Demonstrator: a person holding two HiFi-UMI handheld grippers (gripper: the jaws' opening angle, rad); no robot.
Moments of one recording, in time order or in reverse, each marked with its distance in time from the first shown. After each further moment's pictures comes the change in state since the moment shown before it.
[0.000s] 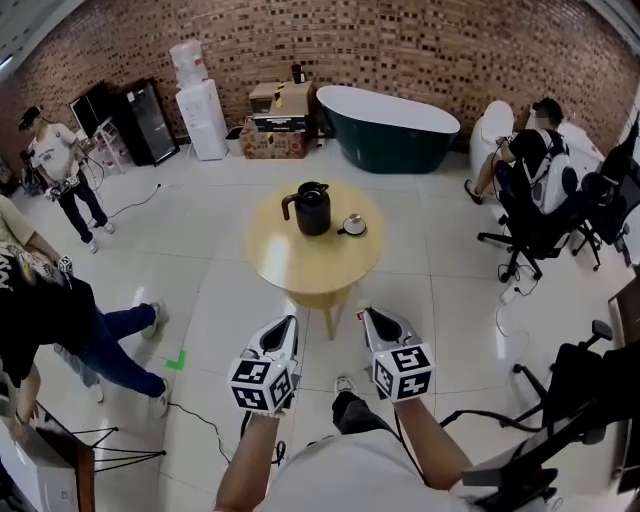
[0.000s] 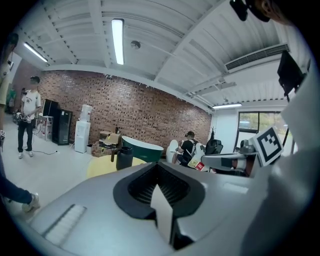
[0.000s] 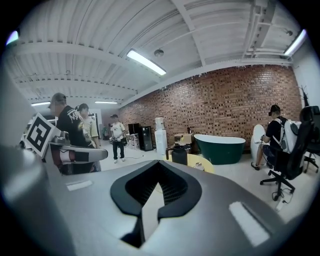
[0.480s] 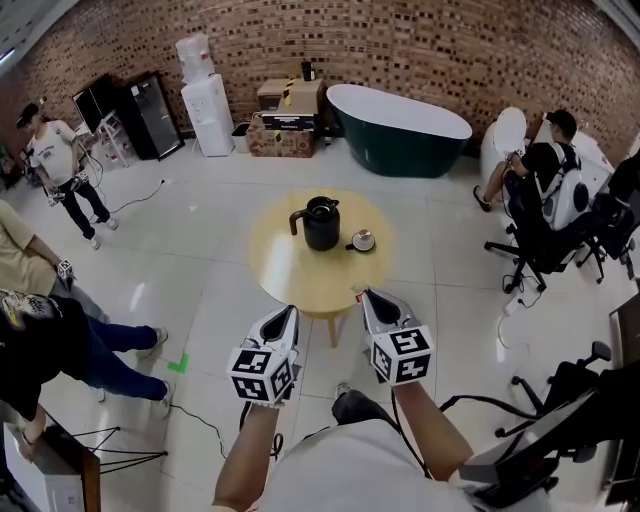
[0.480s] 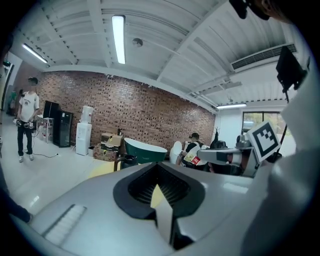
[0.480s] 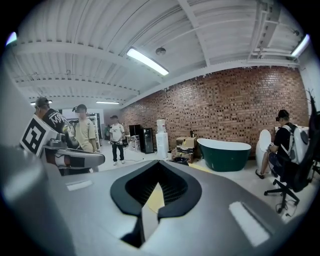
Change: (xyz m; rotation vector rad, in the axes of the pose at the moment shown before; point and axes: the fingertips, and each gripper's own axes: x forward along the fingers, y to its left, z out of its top) left arm 0.058 0.044 0.059 0.000 0.007 0.021; right arm 0.082 -0.023 0.074 -0.031 -0.011 0.021
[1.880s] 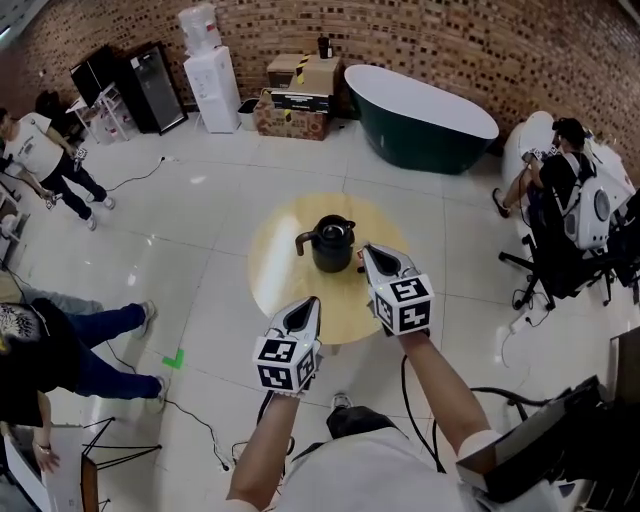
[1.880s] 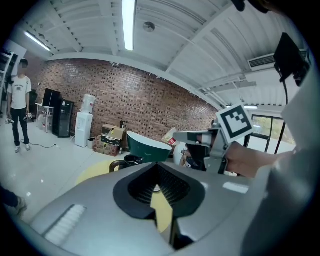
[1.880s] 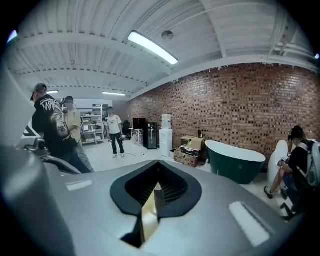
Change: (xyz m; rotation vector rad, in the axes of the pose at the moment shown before) left arm 0.173 0.056 0.008 -0.083 0.062 0.028; right arm 0.221 -0.105 0.058 -0.119 0.071 0.090
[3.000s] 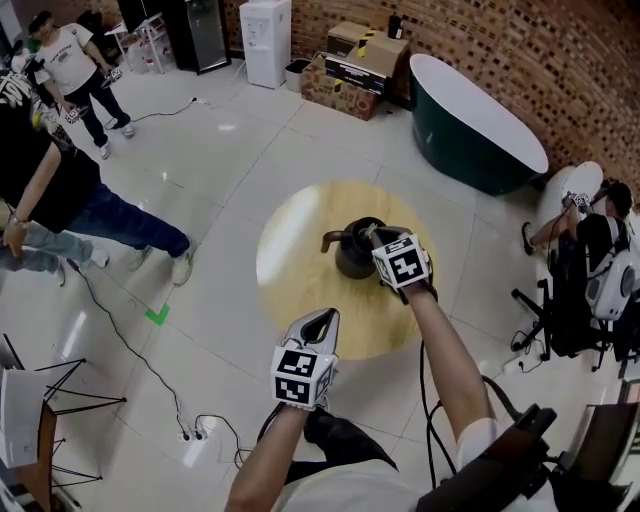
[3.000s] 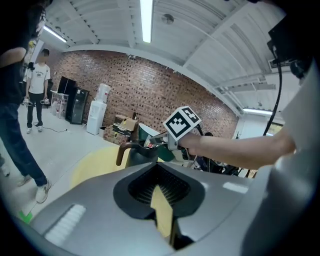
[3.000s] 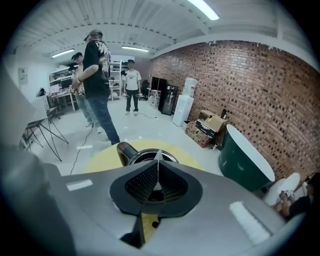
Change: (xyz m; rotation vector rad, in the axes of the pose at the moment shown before) left arm 0.054 0.040 -0.057 -0.132 0.041 0.111; right arm 0.203 -0.041 -0.096 -0.306 0.428 0.144
